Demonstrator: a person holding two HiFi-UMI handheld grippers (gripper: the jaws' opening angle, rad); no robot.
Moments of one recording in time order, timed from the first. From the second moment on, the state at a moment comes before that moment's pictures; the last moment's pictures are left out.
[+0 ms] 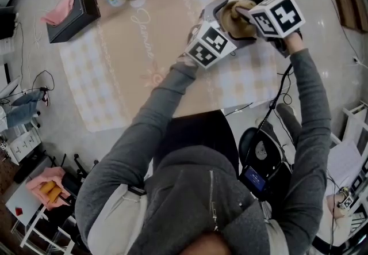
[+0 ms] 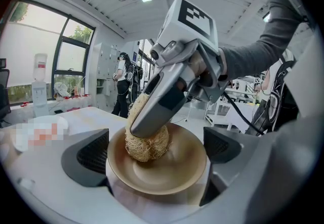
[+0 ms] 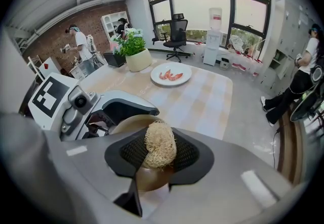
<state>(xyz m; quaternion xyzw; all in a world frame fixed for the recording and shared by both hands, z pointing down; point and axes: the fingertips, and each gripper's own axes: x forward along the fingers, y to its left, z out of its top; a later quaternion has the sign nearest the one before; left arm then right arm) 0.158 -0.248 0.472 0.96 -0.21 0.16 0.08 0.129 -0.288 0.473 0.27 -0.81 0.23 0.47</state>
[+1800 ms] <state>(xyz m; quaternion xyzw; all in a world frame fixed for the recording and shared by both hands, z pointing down) 0.157 -0.250 0.473 0.96 -0.22 0.16 0.08 0.151 -0.253 0.476 0.25 -0.79 0.21 0.52</state>
